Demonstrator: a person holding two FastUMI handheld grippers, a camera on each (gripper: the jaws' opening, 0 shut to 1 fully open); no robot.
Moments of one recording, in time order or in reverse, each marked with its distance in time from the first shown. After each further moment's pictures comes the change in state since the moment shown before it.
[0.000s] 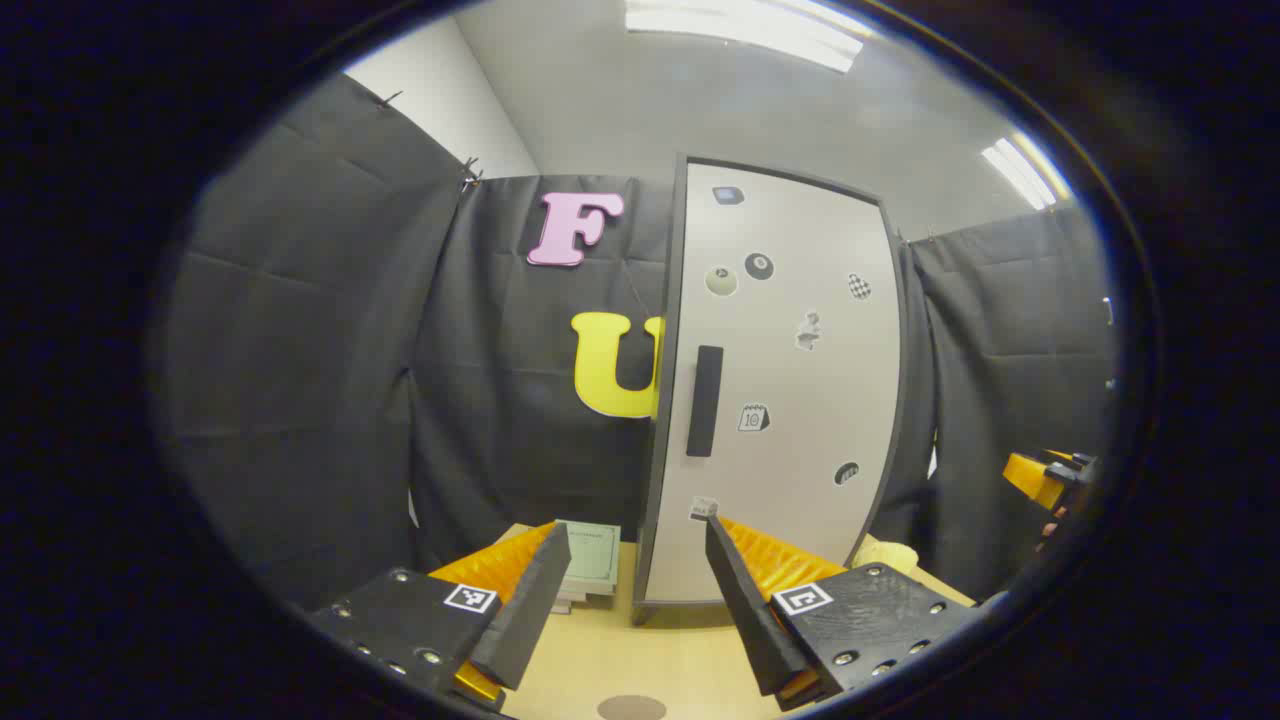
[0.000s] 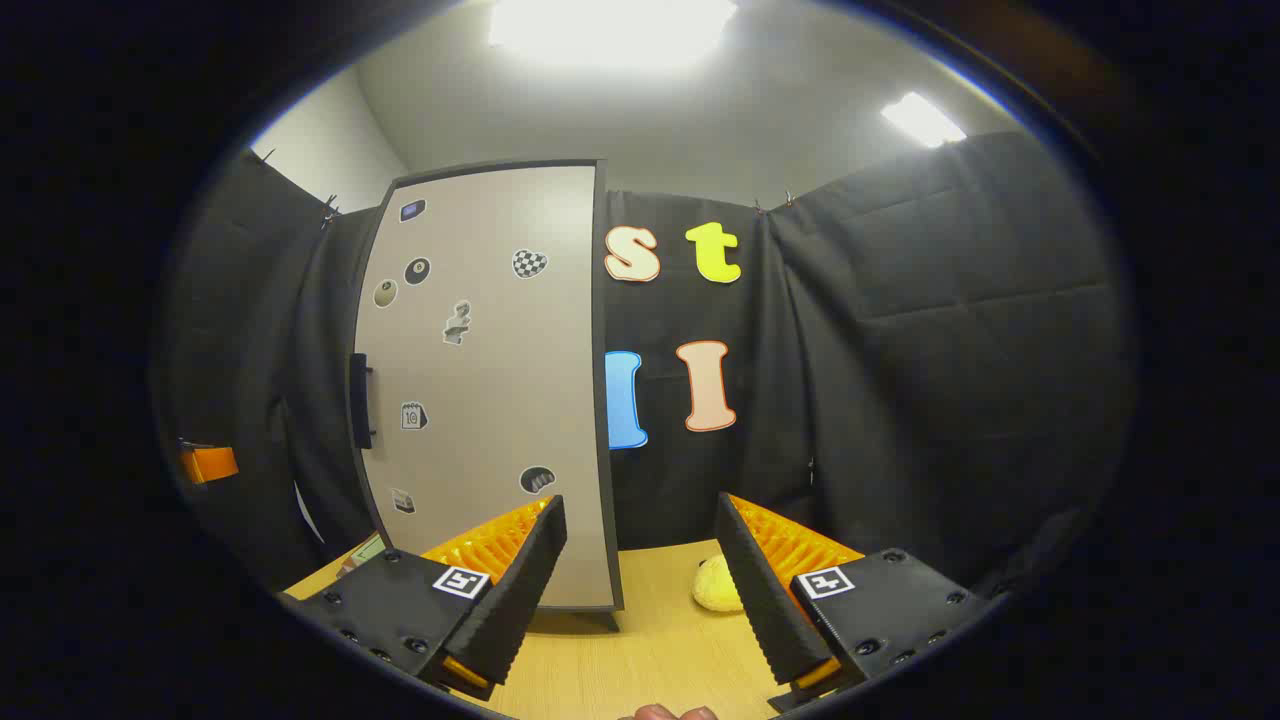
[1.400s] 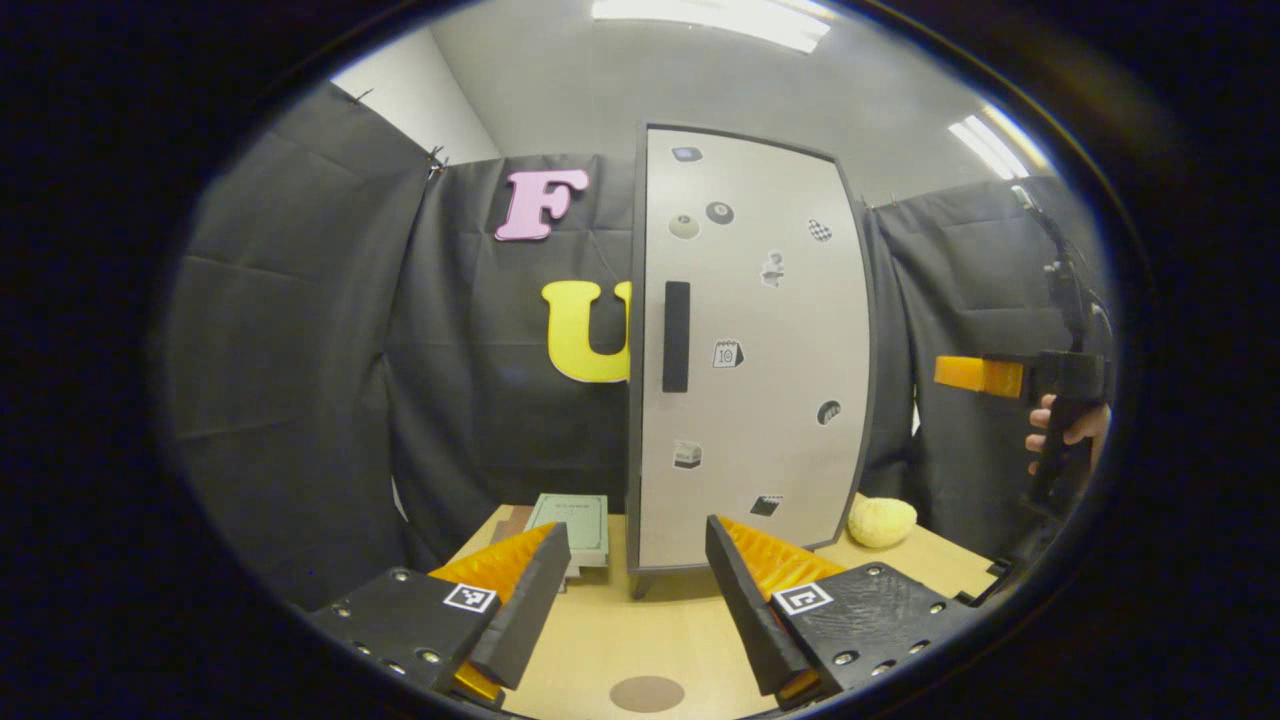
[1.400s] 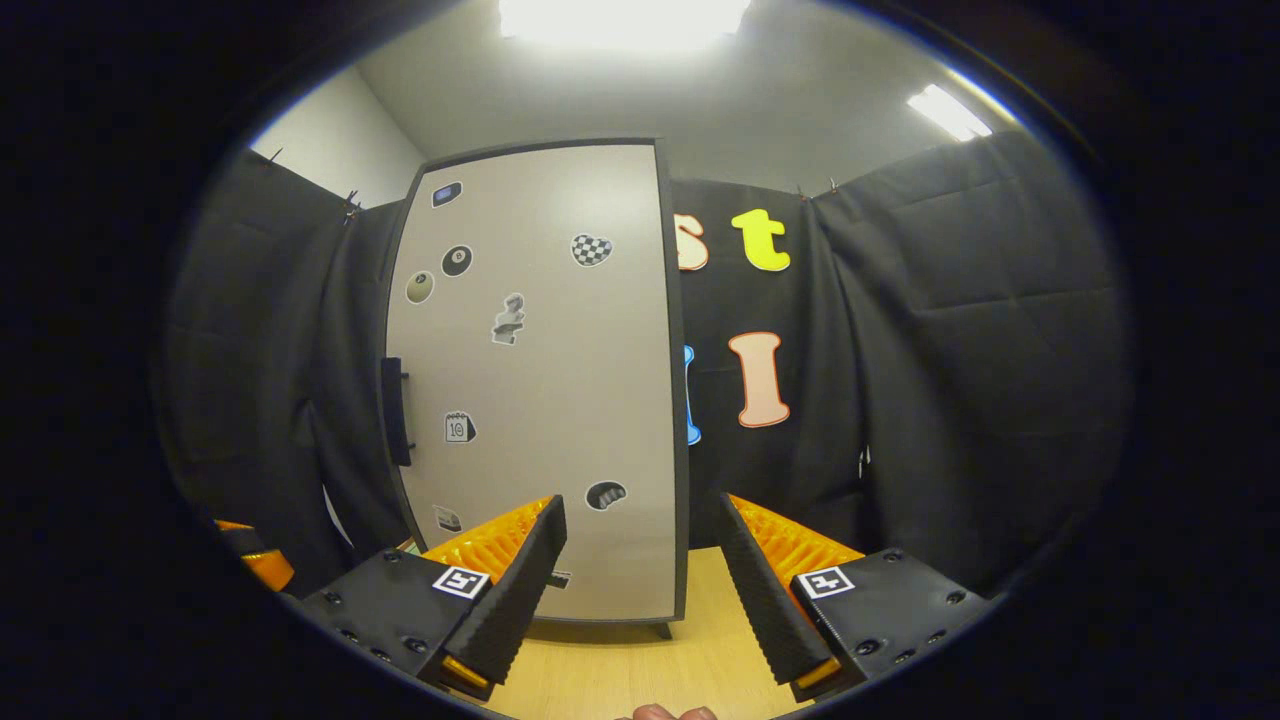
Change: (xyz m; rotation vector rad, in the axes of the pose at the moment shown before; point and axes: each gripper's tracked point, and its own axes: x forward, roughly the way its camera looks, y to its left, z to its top) left arm -0.003 -0.003 -0.070 0.076 0.065 -0.072; right arm 0.047 0.089 0.015 0.009 0.041 0.107
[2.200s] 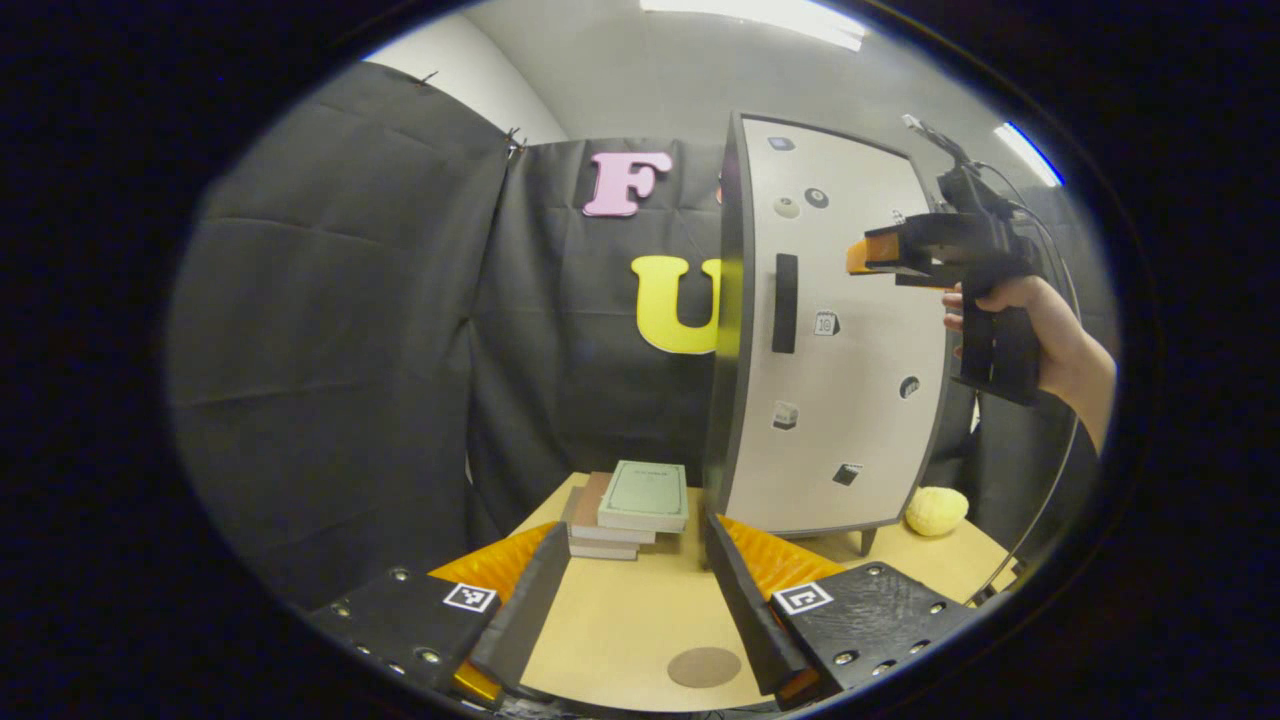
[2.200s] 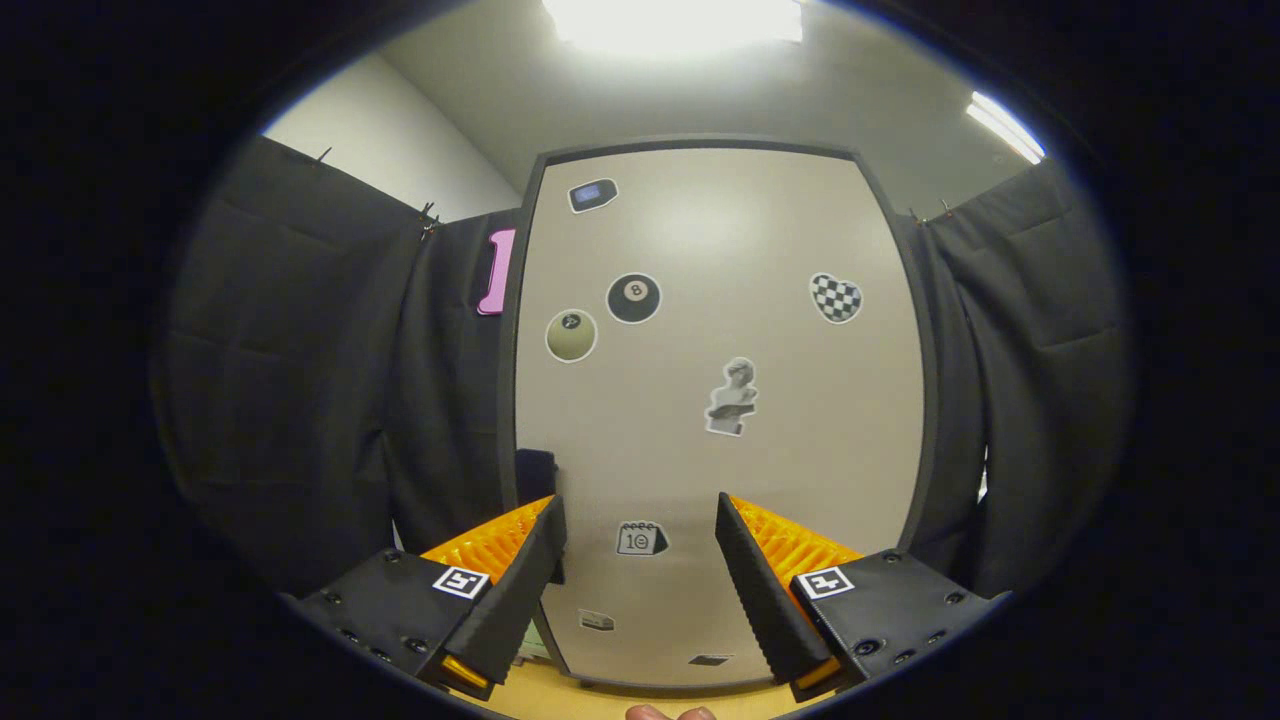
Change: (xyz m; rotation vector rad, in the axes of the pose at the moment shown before) left arm -0.055 0.097 -0.040 -0.065 0.053 0.199; right arm 0.093 0.199 0.070 -0.027 -0.077 0.241
